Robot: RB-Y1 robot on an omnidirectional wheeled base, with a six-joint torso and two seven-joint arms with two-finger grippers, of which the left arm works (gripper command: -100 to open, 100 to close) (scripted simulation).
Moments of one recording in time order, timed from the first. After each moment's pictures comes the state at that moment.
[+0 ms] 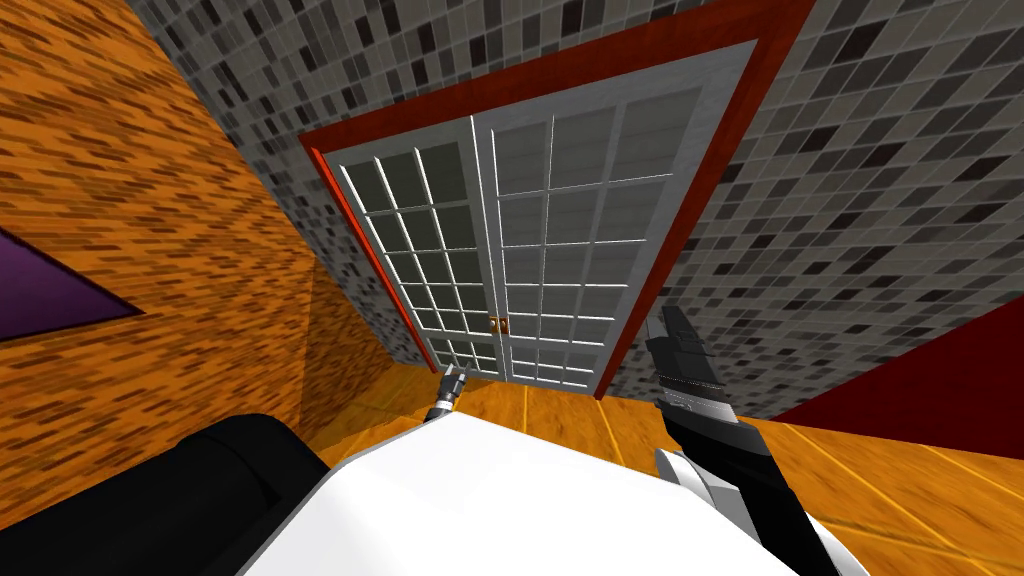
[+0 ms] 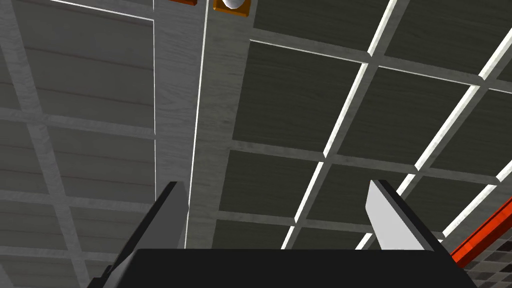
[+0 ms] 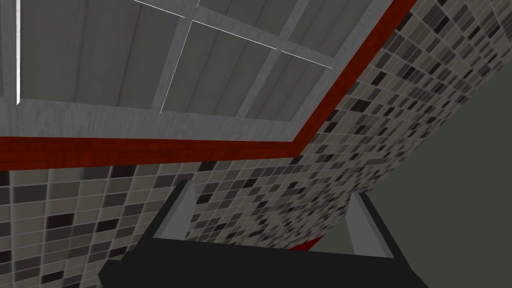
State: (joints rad) arm 0.37 0.11 0.15 -1.23 -0.04 -0.79 -1.11
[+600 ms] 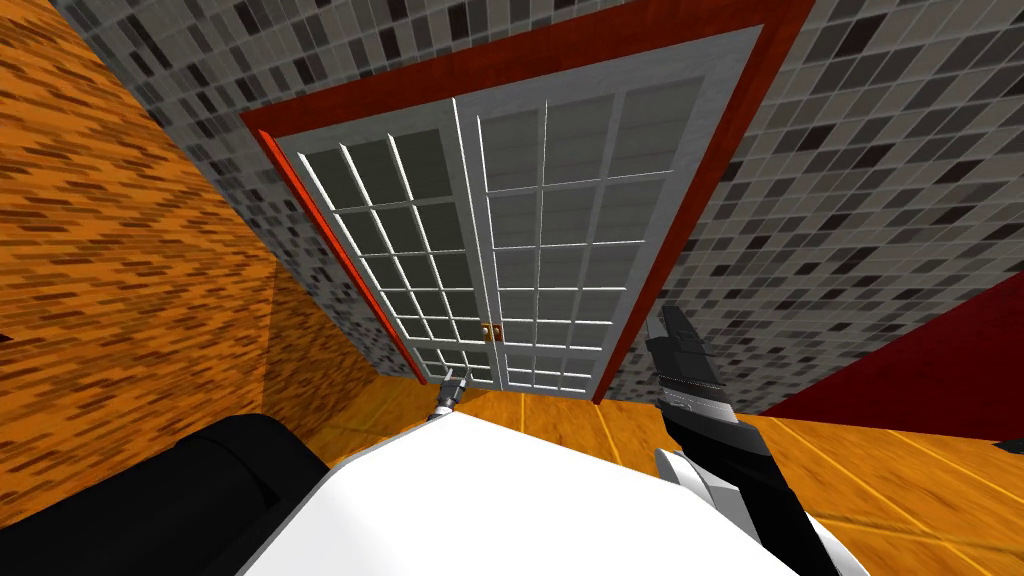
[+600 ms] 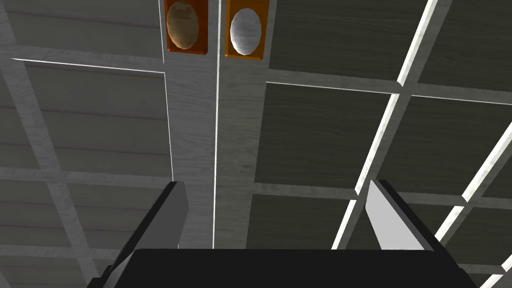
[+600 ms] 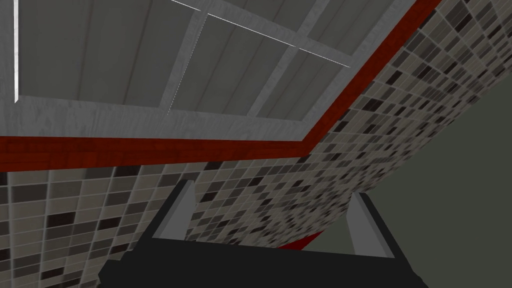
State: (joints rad) arm 0.36 0.11 0.16 -1.13 -0.06 -0.82 -1.21
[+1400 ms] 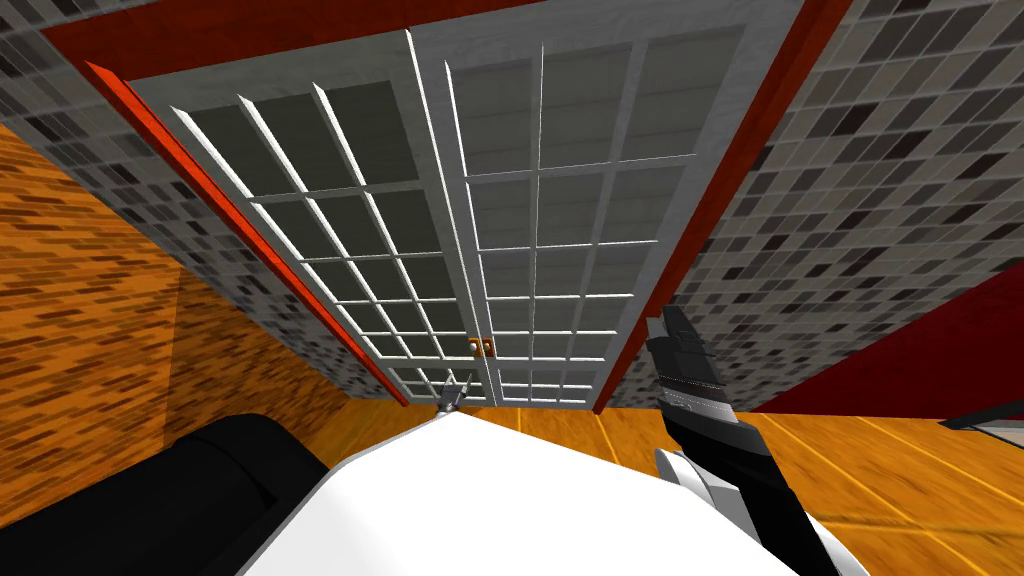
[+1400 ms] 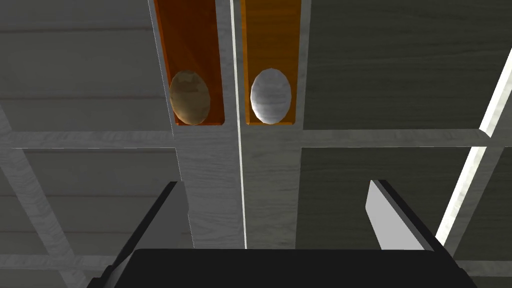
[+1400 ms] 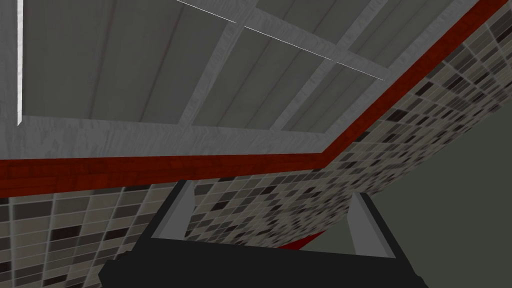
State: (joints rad) arm 0.33 0.11 0.16 -1.03 -0.08 -0.85 -1.34
